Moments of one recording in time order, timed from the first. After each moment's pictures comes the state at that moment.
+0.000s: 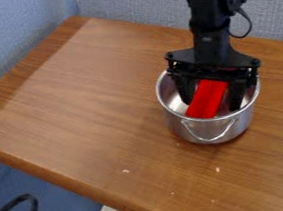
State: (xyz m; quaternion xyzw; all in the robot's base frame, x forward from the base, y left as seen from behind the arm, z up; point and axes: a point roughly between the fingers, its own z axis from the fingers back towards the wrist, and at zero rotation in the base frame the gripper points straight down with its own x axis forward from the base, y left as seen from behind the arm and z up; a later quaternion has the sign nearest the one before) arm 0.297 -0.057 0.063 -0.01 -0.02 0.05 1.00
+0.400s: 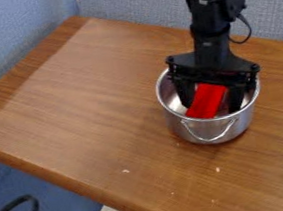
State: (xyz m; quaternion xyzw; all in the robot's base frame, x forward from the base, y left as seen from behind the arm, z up) arm 0.296 -0.057 0.051 0.00 -0.01 0.05 1.00
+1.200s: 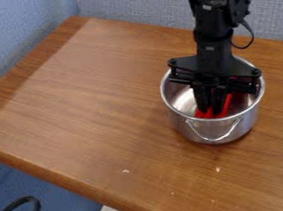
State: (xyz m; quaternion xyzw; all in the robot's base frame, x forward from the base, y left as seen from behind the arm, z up) arm 0.296 -0.058 0.049 0.01 0.00 0.04 1.00
